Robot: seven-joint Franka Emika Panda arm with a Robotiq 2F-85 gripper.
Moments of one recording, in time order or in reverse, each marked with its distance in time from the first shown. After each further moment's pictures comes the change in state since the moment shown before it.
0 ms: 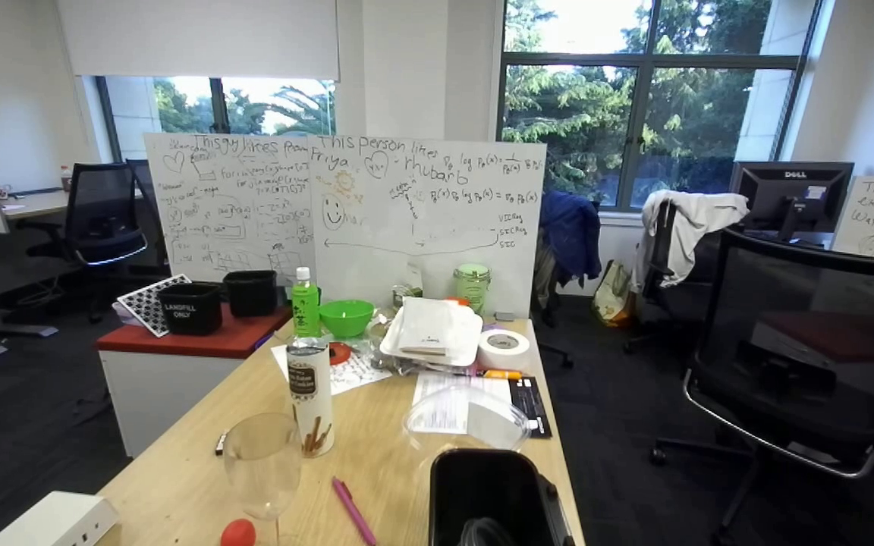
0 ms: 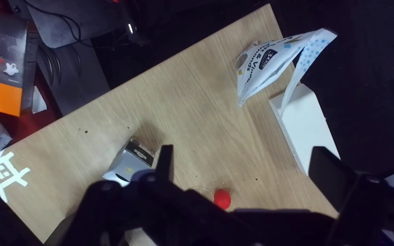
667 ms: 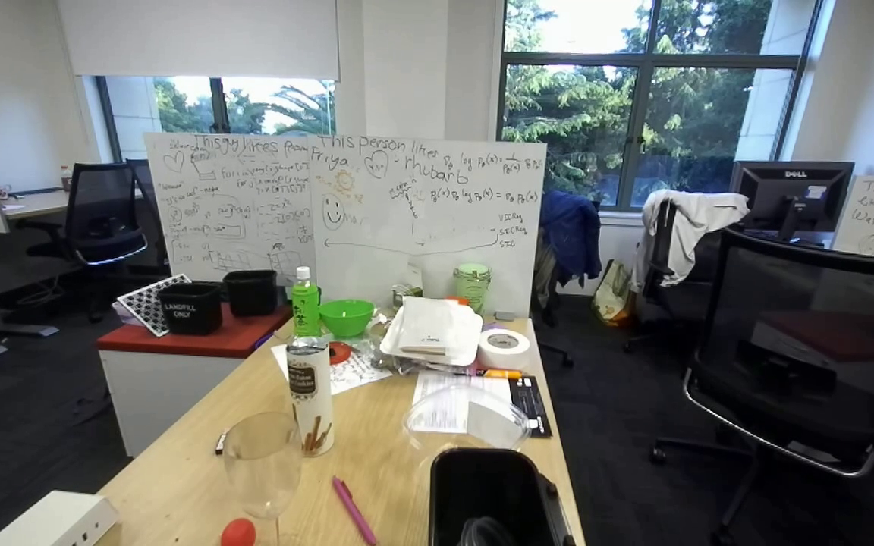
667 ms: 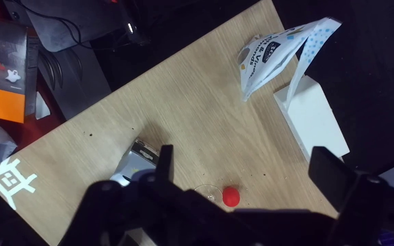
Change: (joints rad) arm -0.021 0.018 -0.008 -0.001 0.001 0.022 0.025
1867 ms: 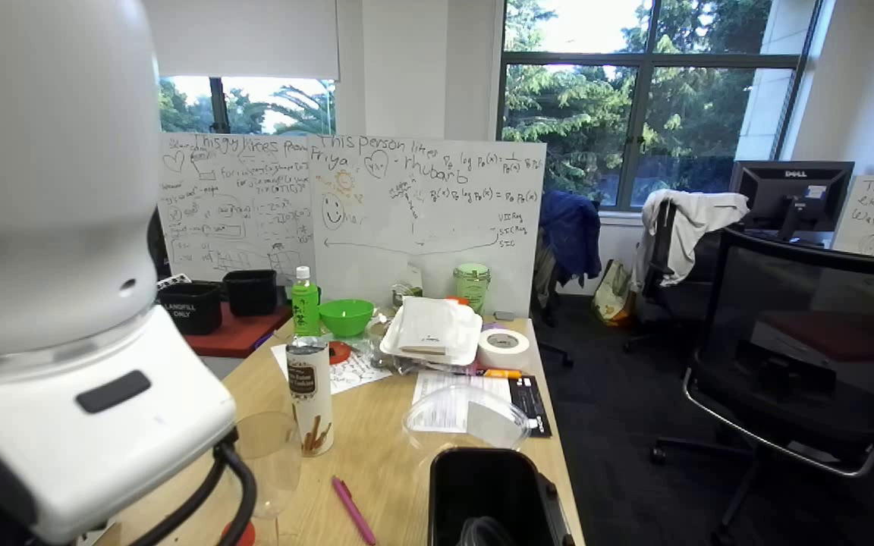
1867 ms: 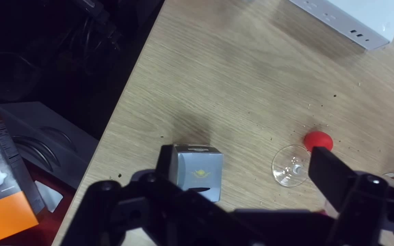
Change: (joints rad) arm -0.152 0.559 -0.238 0.176 0.239 0.254 0.009
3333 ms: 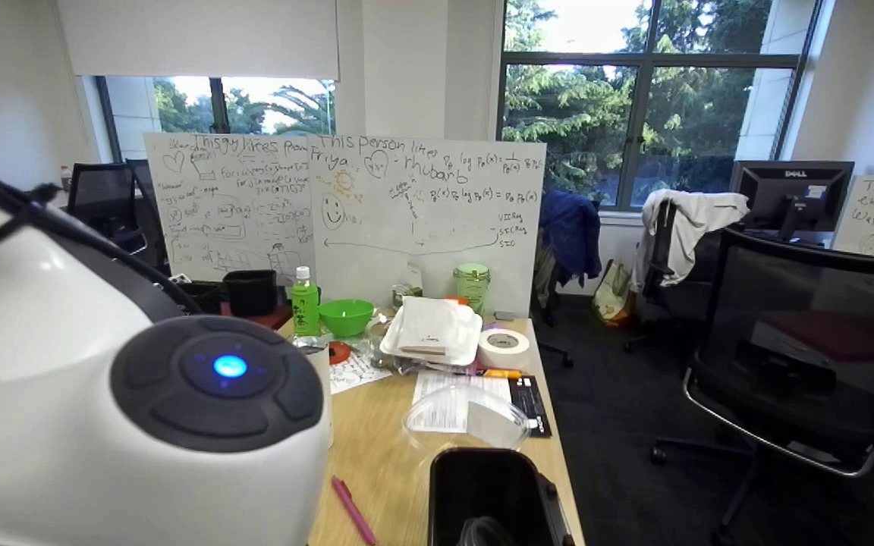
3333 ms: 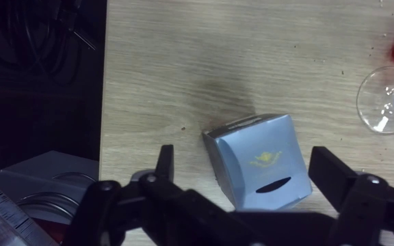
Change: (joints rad) arm -0.030 0.447 -0.010 0.103 0.314 0.260 0.033
